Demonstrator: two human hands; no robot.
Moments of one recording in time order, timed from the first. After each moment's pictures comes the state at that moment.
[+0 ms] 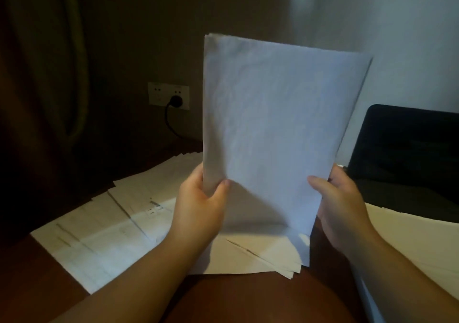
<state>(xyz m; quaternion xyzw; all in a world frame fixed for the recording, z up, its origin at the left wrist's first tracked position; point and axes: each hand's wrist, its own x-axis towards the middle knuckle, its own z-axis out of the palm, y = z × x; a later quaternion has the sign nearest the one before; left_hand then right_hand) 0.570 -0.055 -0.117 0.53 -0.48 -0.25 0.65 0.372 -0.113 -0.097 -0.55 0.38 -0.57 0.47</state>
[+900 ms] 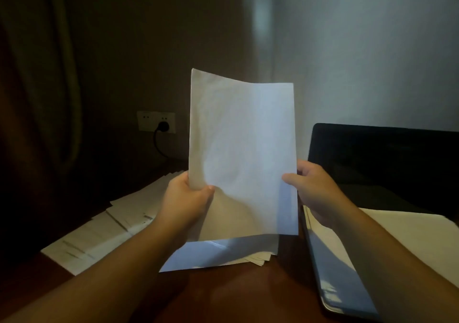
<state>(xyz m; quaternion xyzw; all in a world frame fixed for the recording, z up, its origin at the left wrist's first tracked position) 0.562 -0.030 -0.067 0.59 -0.47 -0.30 0.59 0.345 -0.090 -0.046 -0.64 0.48 -0.46 0.38</state>
